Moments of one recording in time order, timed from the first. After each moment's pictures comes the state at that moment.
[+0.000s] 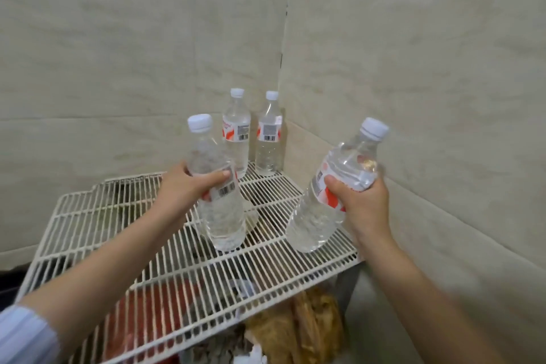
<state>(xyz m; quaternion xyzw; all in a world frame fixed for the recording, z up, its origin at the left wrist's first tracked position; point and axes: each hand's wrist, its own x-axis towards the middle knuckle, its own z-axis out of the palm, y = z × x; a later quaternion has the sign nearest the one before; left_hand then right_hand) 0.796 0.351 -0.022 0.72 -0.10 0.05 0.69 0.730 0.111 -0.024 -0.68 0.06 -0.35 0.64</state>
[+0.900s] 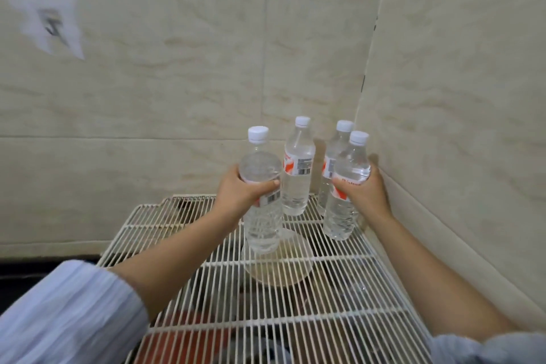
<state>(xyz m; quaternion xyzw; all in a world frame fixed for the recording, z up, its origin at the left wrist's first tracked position) 0.885 0.330 -0.014 0.74 0.01 0.14 0.66 0.958 0.103 -0.033 -0.81 -0.03 -0.19 0.55</state>
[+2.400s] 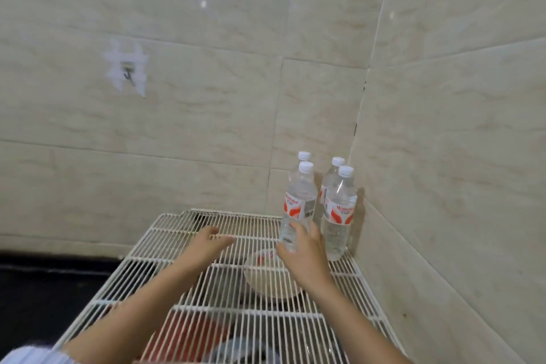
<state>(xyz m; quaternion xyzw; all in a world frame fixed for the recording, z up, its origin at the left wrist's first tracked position) 0.786 0.363 -0.046 0.81 0.17 0.09 0.55 0.807 0.179 -0.031 -0.92 -0.15 -0.08 0.37</state>
